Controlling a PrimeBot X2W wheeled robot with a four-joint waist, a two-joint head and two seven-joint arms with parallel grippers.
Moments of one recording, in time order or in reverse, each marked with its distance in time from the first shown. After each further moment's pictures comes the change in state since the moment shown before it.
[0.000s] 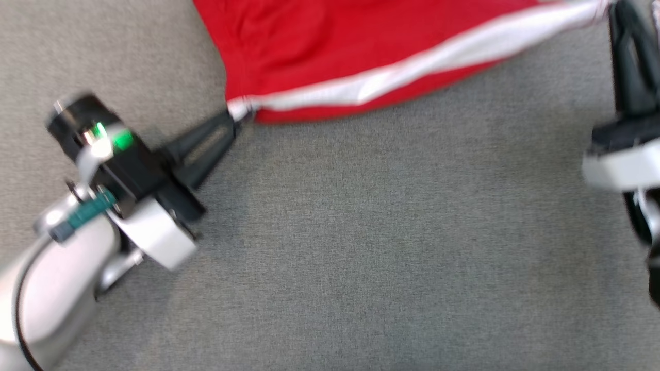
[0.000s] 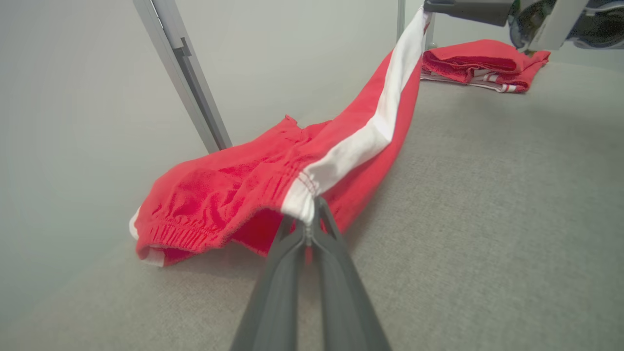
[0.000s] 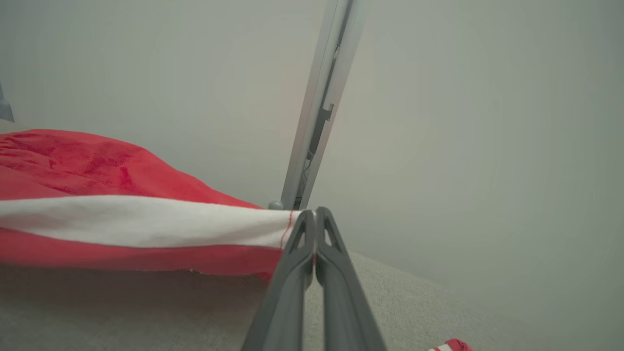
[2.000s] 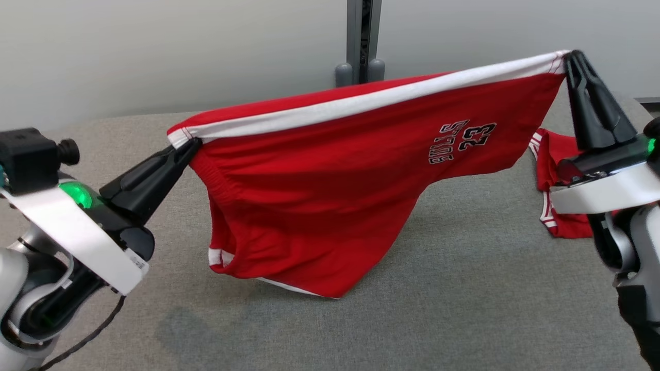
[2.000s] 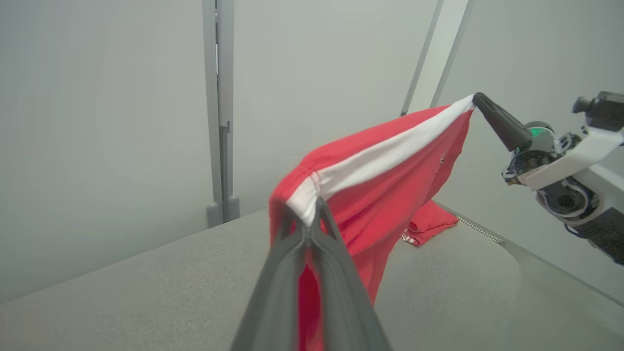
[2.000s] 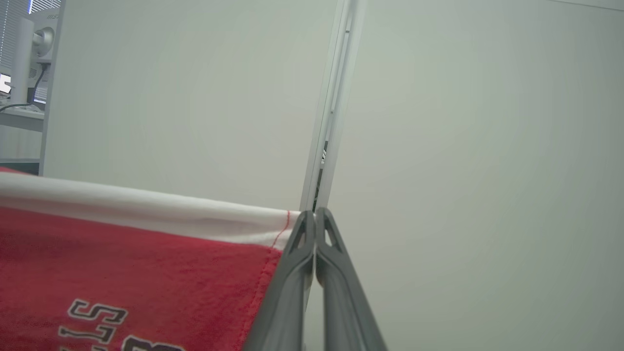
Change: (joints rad) left arm 0.406 0.032 0.388 -0.240 -0.571 0.000 0.443; right arm 0.153 0.061 0.033 -0.017 0.123 0.000 0.000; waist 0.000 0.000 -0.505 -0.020
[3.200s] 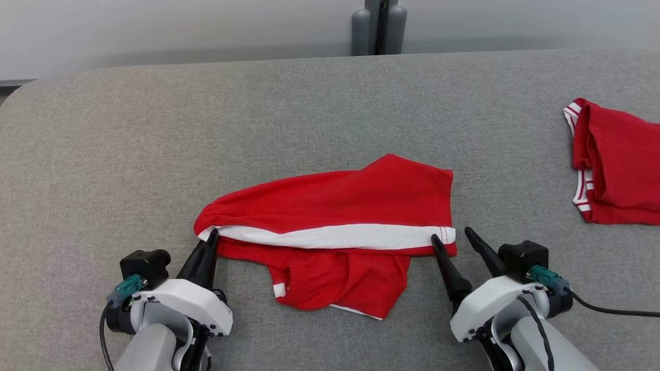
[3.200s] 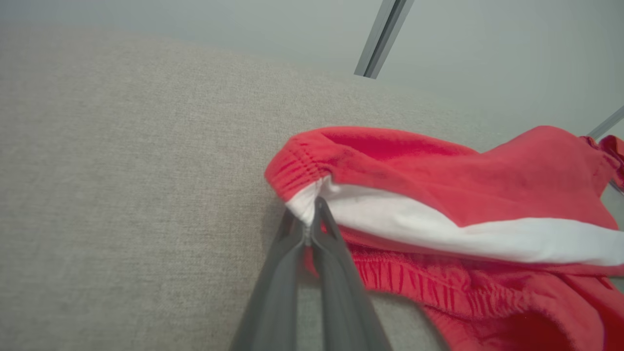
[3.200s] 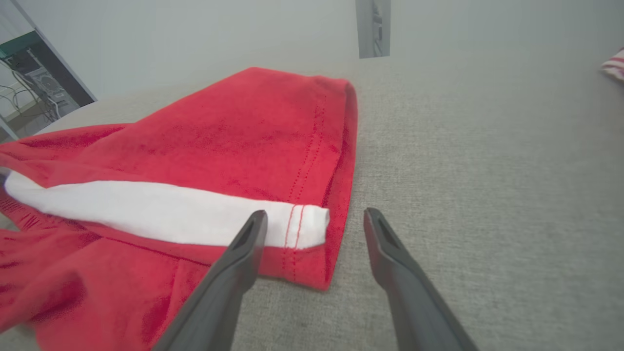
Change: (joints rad) left arm 0.072 -0.601 0.205 0.913 0.574 0.001 -0.443; right arm 0.149 0.214 0.208 0.484 0.177 0.000 0.000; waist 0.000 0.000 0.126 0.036
